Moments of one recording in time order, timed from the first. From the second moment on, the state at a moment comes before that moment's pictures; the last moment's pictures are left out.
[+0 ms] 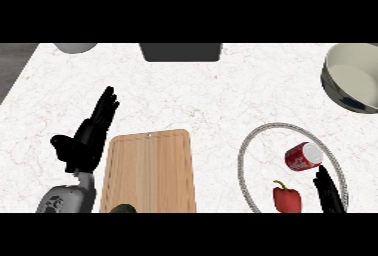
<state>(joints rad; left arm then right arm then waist) -0.13 0.08 -0.06 -1.56 -0.03 0.08 0.10 0.54 -0.11 0.16 -1.91 0.19 -0.20 -0.04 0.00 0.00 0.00</state>
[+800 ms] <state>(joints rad) -0.14 0.06 -0.05 -1.55 -0.06 0.07 0.09 0.38 -0.10 0.11 -1.67 0.32 -0.26 -0.04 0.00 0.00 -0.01</state>
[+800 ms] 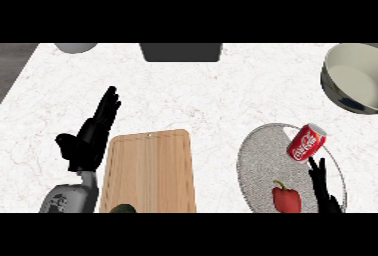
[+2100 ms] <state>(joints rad) -0.14 0.04 -0.05 -1.53 -0.06 0.06 0.08 0.27 -0.58 0.24 -1.67 0.25 0.32 -0.64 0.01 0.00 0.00</state>
